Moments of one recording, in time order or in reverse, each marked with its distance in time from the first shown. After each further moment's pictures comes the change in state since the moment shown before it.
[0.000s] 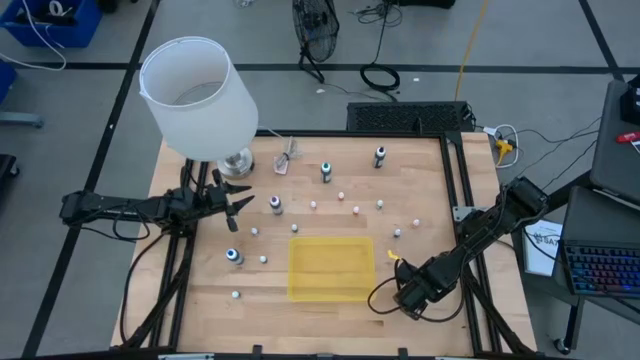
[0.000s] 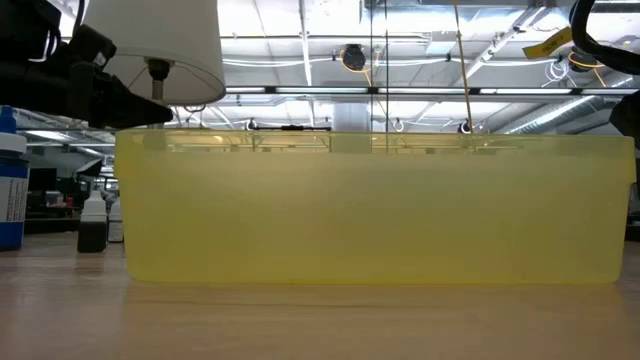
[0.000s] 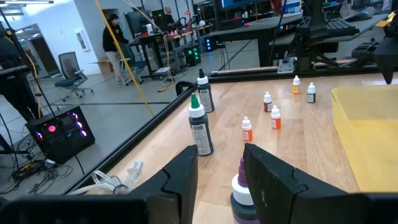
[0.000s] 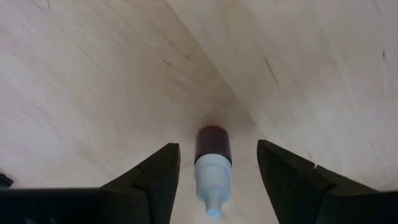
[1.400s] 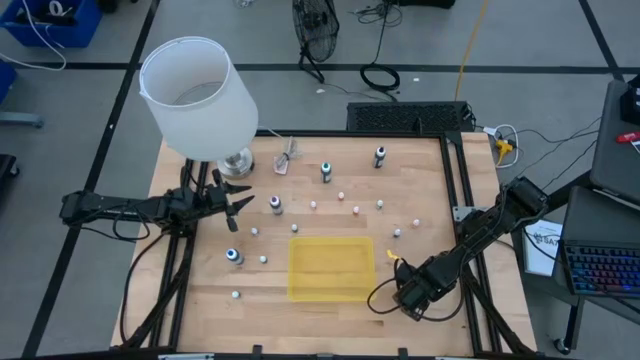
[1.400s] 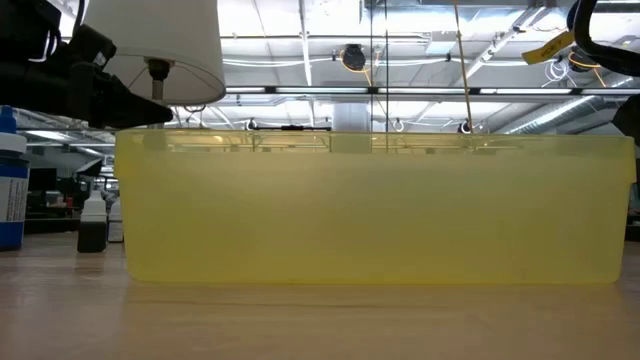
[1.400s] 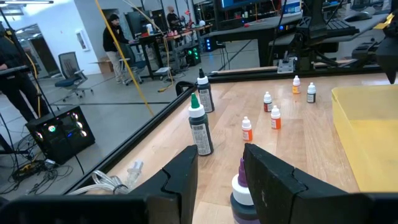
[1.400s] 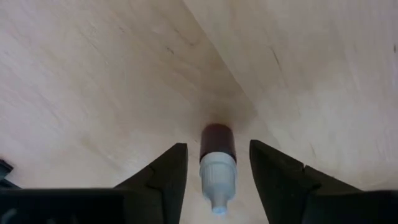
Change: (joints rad) left arm 0.000 0.000 0.000 0.000 0.000 0.000; right arm -0.006 -0.001 0.000 0.001 -0.040 -0.030
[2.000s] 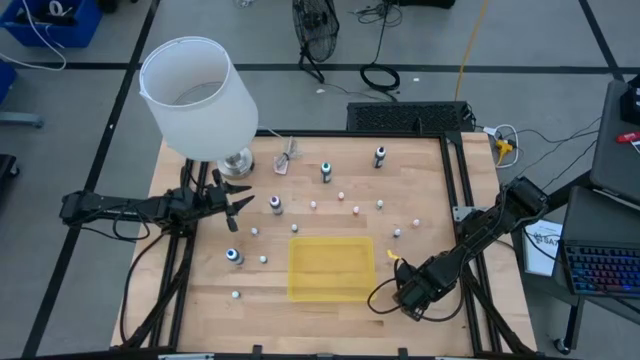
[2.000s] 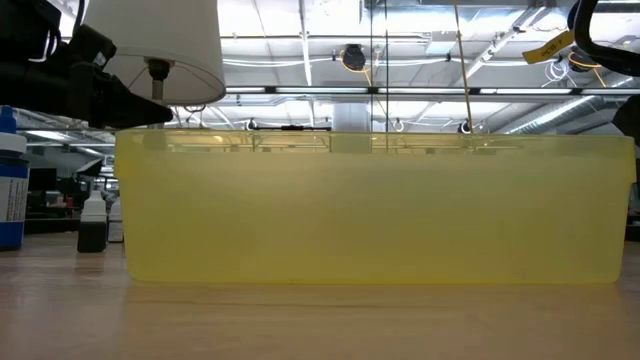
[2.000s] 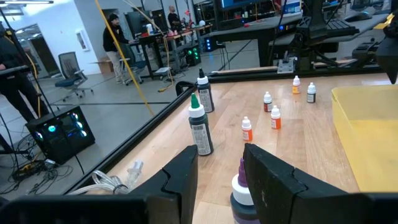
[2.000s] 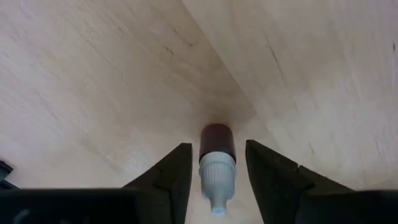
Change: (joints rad) left arm 0.000 0.000 0.000 0.000 0.000 0.000; right arm 0.000 0.000 0.000 -0.001 0.000 0.005
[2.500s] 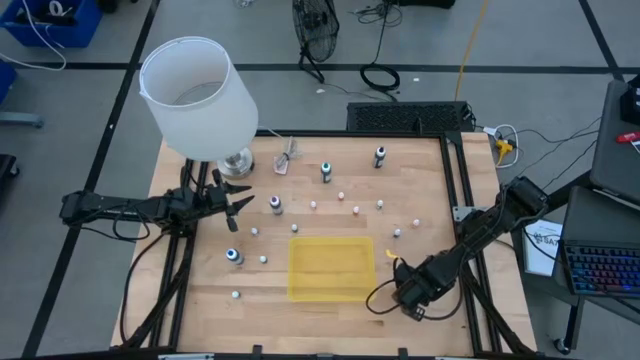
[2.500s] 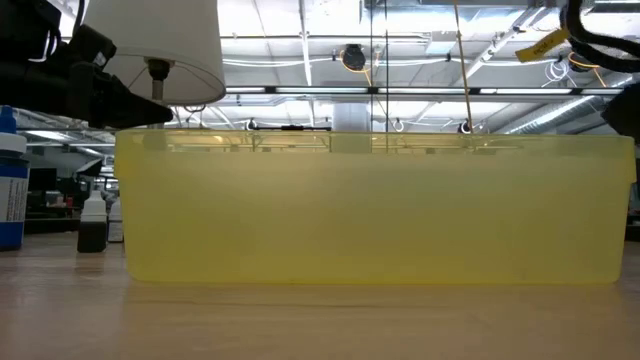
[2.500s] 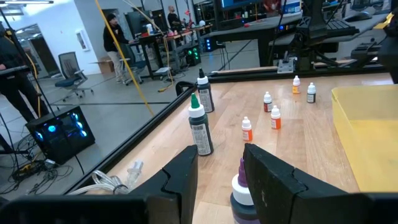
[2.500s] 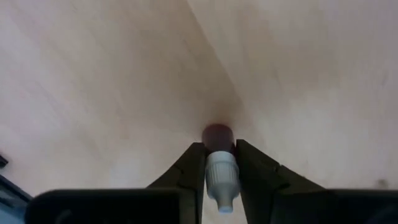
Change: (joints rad) left arm 0.000 0.000 0.000 0.000 0.000 0.000; right arm -0.019 -0.003 0.001 0.025 0.064 -0.132
